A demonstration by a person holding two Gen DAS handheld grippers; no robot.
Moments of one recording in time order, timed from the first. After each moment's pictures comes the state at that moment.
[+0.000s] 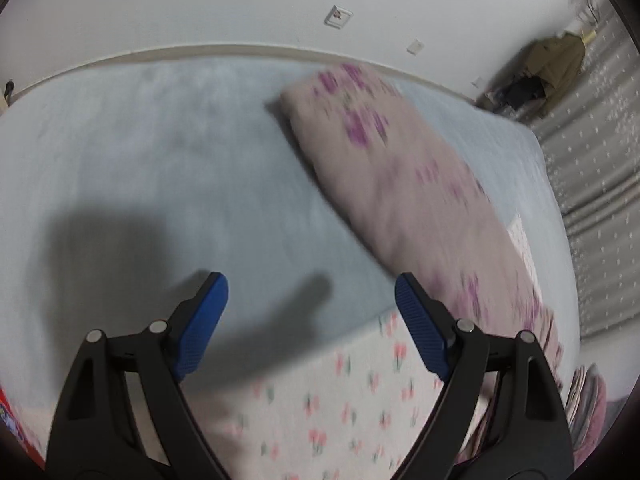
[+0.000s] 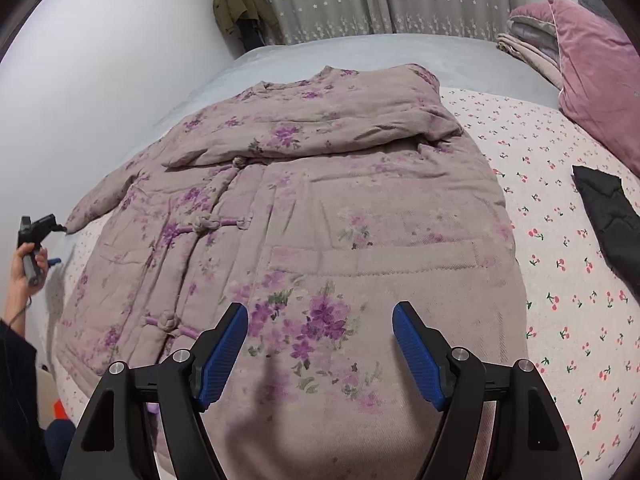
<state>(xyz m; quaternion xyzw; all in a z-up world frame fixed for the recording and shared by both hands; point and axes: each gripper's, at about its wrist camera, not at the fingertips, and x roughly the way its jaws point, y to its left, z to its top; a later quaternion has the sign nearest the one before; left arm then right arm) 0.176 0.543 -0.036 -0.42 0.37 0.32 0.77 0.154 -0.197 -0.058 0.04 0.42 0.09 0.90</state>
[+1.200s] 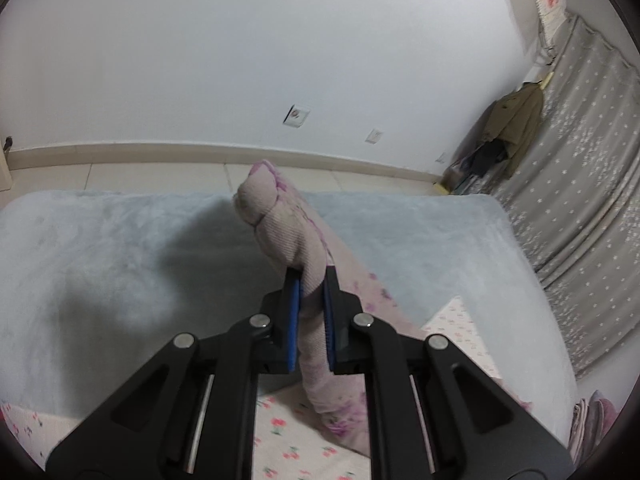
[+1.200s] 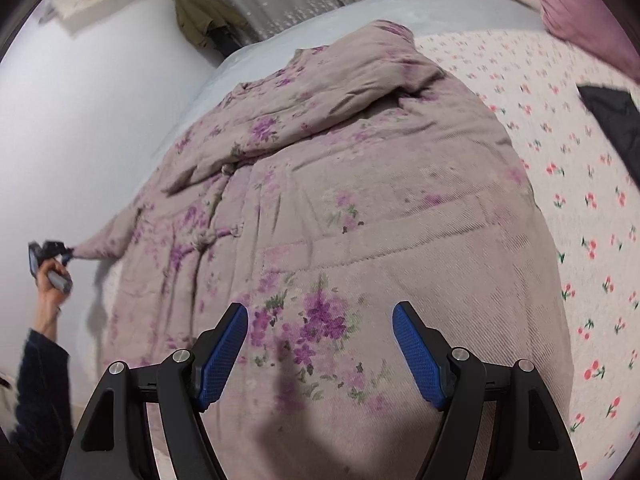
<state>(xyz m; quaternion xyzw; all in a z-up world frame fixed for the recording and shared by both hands) 0.205 0.509 0.074 -0.35 0.22 0.35 0.84 0.172 -0.235 -0.078 0.20 0.46 0.12 0.86</state>
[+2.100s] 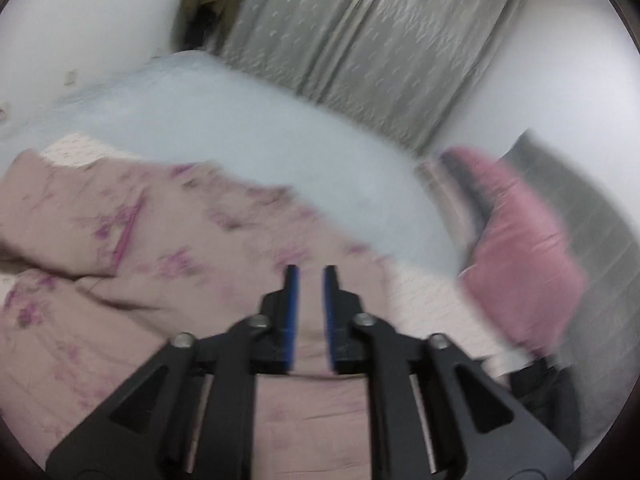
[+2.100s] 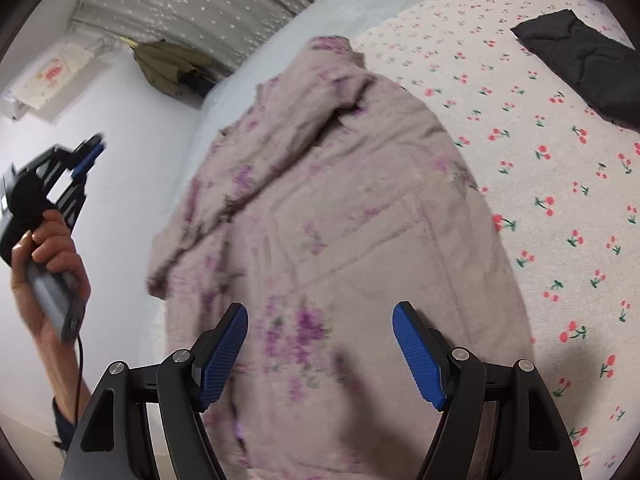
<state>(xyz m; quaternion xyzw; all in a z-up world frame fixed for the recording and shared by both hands) 0.284 0.044 0.096 -0.16 0.34 -0.06 0.92 0.161 -0.287 -0.070 0.32 0.46 0.10 0.82</state>
